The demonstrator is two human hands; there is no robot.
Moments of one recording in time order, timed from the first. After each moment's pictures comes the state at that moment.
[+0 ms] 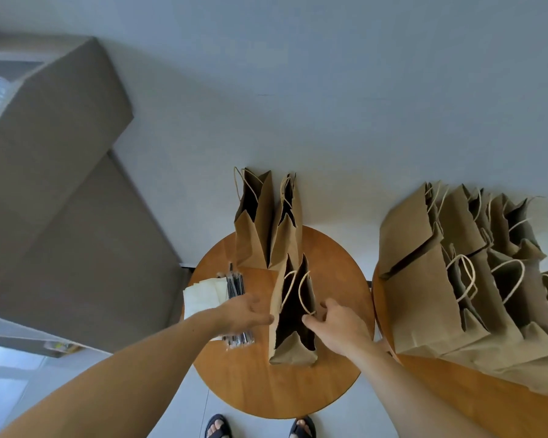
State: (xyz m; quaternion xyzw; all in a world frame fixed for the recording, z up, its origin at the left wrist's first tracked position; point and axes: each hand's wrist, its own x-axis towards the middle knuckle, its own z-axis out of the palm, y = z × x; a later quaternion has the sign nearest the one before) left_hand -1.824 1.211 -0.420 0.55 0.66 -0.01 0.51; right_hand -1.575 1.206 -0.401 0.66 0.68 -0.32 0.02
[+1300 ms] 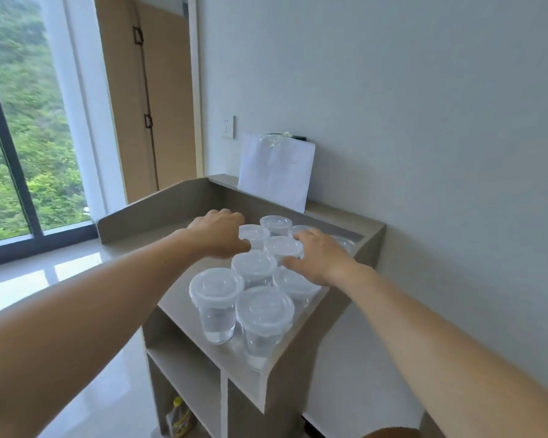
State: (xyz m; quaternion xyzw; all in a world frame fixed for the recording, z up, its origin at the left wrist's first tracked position) left_hand -2.272 1.115 -0.045 0.46 0.89 0.06 -0.05; right_hand -2.102 1.254 -0.066 0.26 0.95 -0.09 -0.11
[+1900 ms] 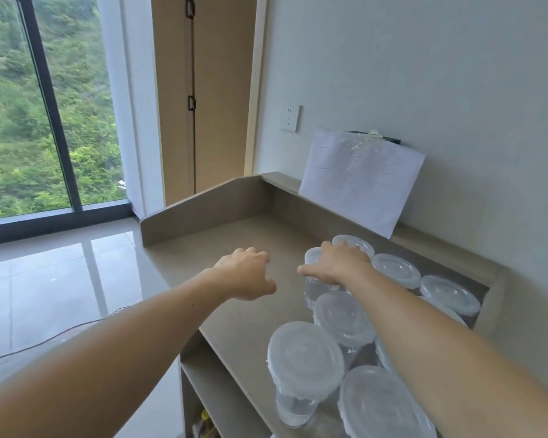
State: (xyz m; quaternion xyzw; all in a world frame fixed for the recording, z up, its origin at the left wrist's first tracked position) left_hand -2.413 1.114 -0.117 0.44 0.90 0.06 0.04; right_hand -2.314 1.288 -0.103 0.39 0.92 -0.01 0.04
